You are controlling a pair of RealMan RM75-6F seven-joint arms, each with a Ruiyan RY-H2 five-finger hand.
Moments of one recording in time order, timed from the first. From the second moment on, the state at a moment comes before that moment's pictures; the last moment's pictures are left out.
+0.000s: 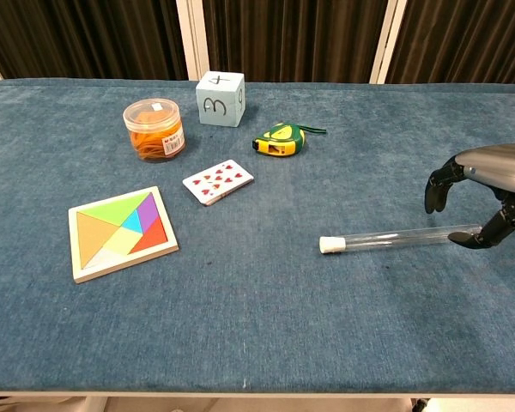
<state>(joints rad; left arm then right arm) -0.13 -1.14 -0.06 -1.70 1.33 1.39 0.23 0.57 -1.36 0.07 -1.85 -0.85 1.04 -0.69</state>
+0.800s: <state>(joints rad) -0.13 -1.14 -0.06 -1.70 1.32 1.39 0.23 0.57 -1.48 0.02 -1.73 -0.98 1.09 -0.64</state>
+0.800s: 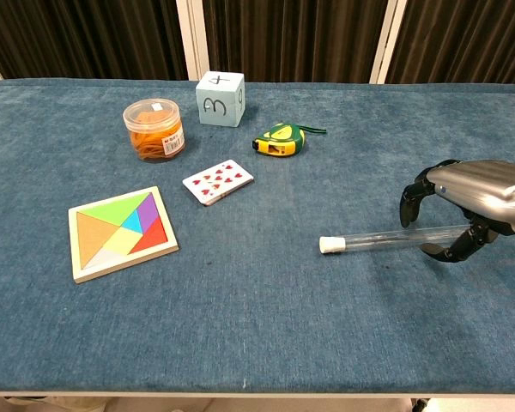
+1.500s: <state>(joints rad) -0.13 -1.13 -0.06 -1.71 1.30 1.38 0.25 0.60 -1.56 0.04 -1.67 -0.95 1.07 -0.66</state>
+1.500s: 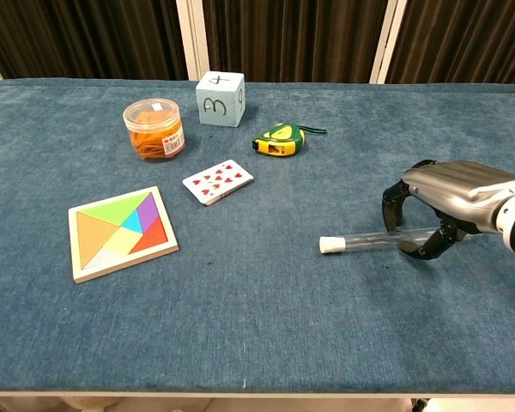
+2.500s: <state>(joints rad) -0.13 -1.13 -0.05 -1.71 1.31 1.38 0.25 0.63 -1.60 0.04 -1.66 -0.92 1.05 -0.68</state>
